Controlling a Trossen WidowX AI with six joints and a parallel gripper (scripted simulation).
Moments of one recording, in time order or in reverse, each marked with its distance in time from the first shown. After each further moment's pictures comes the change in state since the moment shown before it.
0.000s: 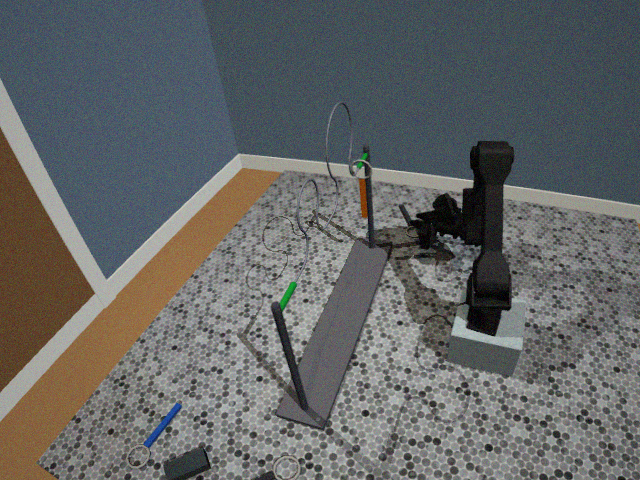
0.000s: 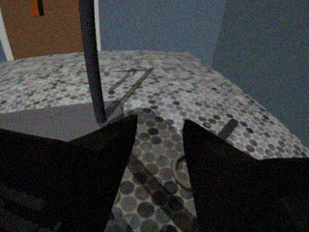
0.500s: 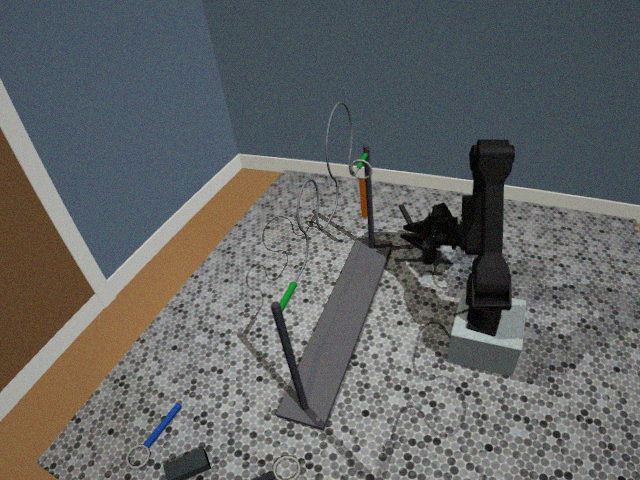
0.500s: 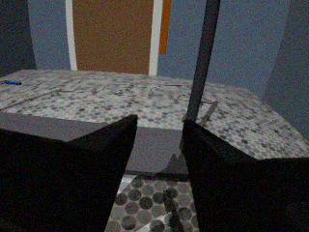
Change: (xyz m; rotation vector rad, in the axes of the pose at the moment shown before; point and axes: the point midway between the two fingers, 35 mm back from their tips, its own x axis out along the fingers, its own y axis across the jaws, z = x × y) arm -0.029 0.092 0.021 -0.037 -0.127 0.324
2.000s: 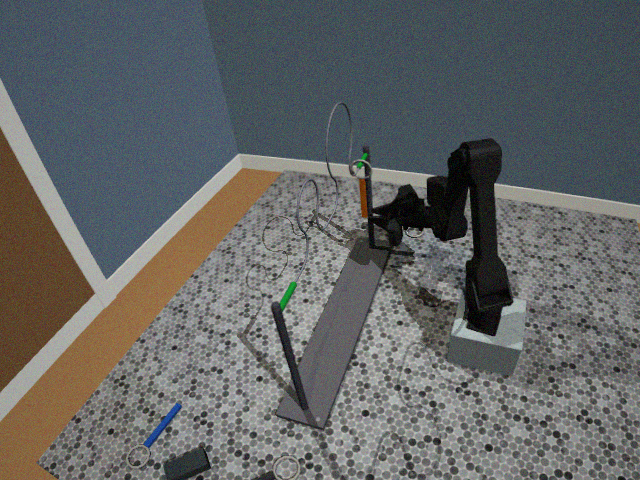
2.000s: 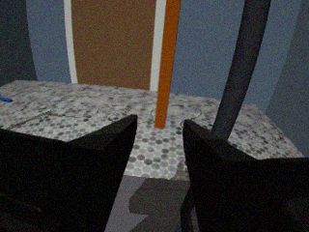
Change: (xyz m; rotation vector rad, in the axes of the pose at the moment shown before) arm 0.084 0.001 0.055 -0.006 -0.010 0.018
